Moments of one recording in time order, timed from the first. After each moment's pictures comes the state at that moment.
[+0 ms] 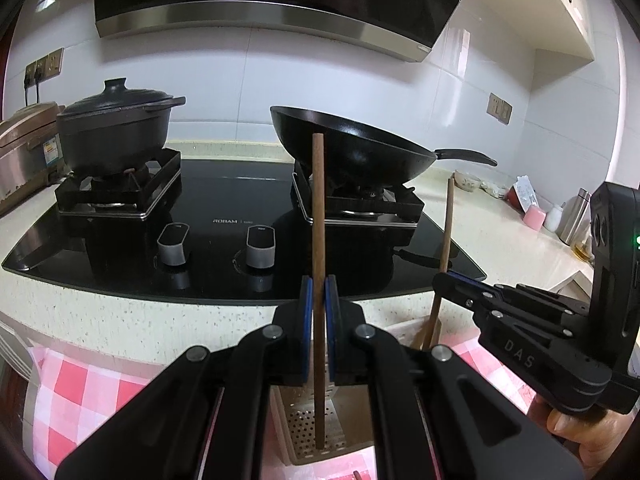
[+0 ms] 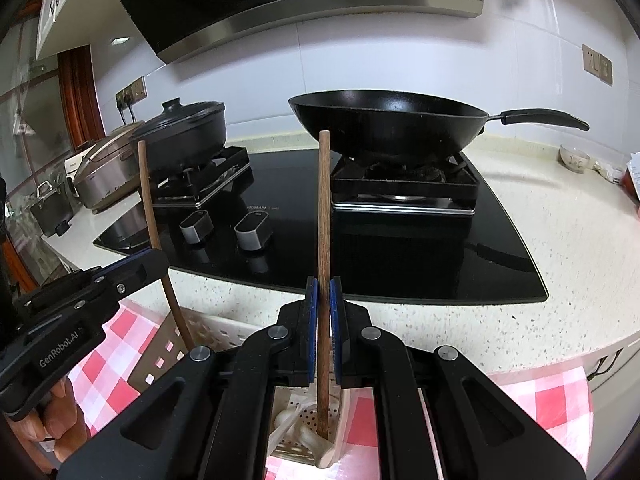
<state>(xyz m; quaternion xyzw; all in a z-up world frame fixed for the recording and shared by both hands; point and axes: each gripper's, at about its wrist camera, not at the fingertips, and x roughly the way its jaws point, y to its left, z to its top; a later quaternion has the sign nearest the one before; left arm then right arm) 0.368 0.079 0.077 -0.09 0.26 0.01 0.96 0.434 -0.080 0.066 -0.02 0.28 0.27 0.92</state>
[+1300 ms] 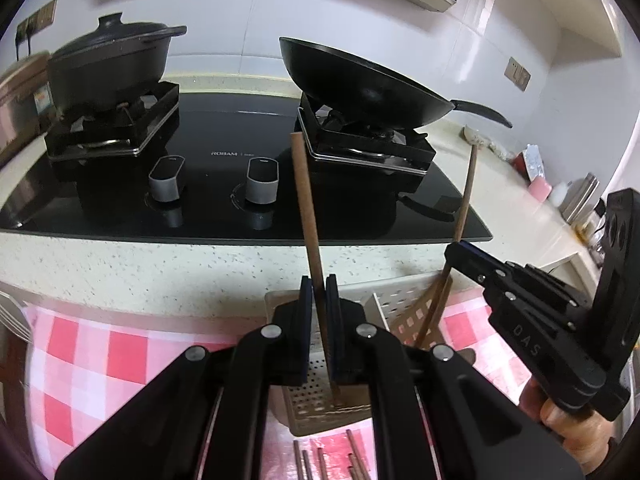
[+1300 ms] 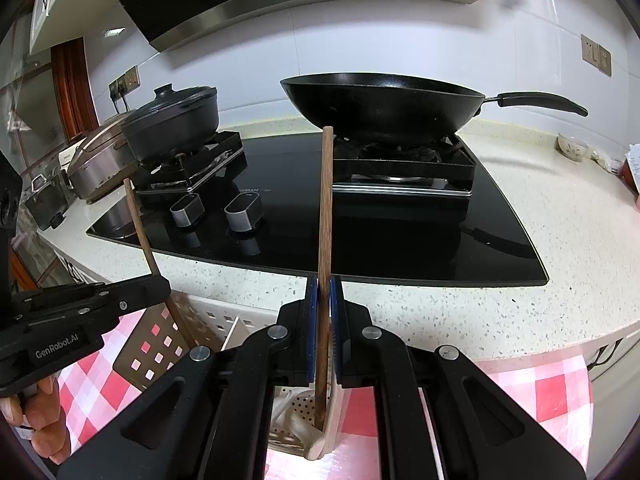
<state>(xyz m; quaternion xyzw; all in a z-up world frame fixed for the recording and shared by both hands) 0.385 0.085 0.059 -0.11 0.37 0.01 0.92 0.440 -0.082 0.054 -0.03 0.30 0.26 0.92</state>
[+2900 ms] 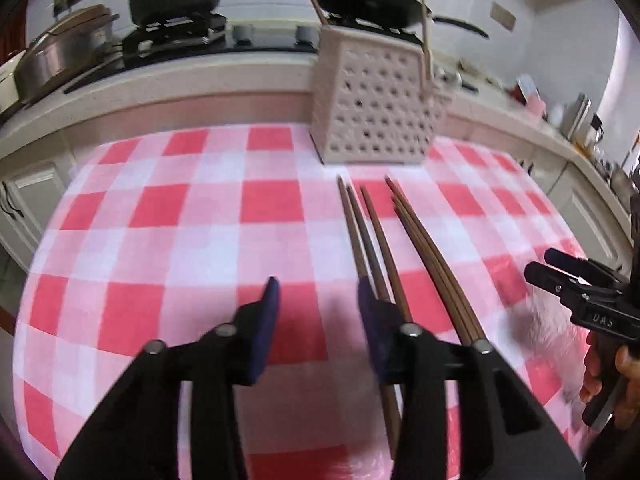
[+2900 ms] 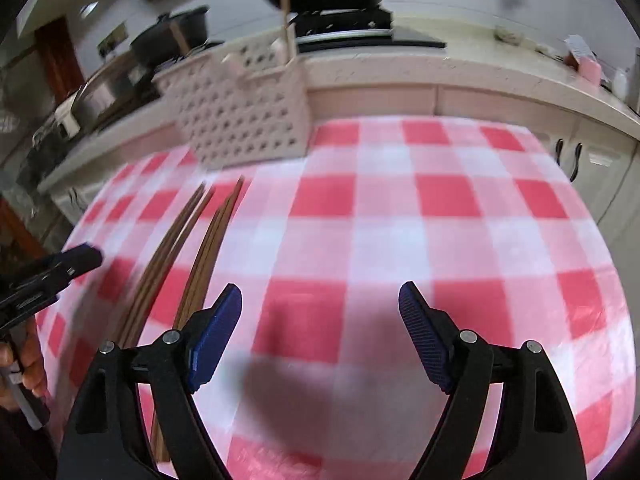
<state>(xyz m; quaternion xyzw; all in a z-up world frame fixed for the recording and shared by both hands) 0.152 0.063 -0.062 -0.08 0.41 0.02 0.91 0.222 -0.190 -0.077 -0.02 0.41 0.22 0.89</state>
